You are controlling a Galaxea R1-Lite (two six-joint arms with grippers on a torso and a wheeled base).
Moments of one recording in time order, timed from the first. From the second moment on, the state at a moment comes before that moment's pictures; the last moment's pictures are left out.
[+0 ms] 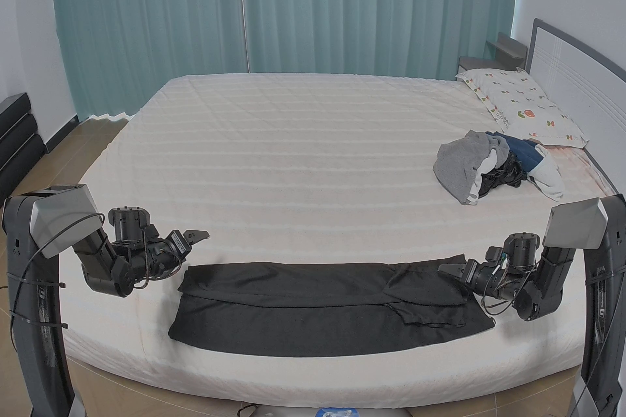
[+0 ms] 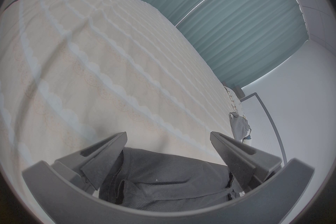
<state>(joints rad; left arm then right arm) 0.04 2.42 -0.92 -0.96 -0.38 -0.70 0.01 2.52 -0.69 -1.30 0.48 0.57</state>
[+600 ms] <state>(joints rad) 0.04 2.42 -0.92 -0.96 -0.38 -0.70 0.03 2.56 -0.71 -1.50 0.47 0.58</state>
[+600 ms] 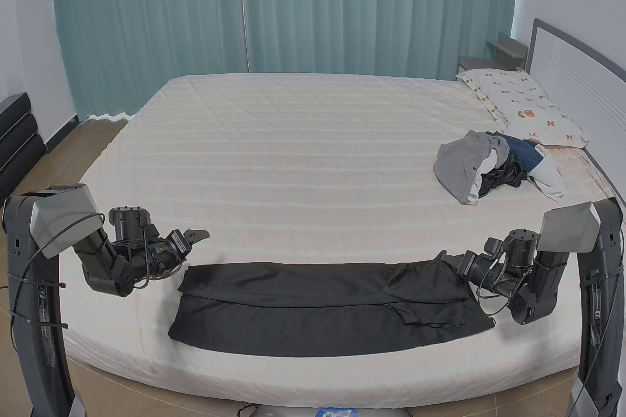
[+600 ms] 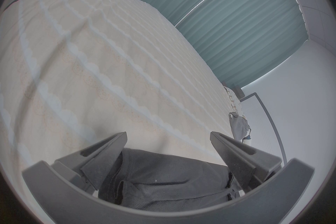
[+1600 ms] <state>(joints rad) 0.04 2.43 -0.92 -0.96 -0.38 -0.70 0.03 2.64 -0.81 -1.40 0.38 0.58</state>
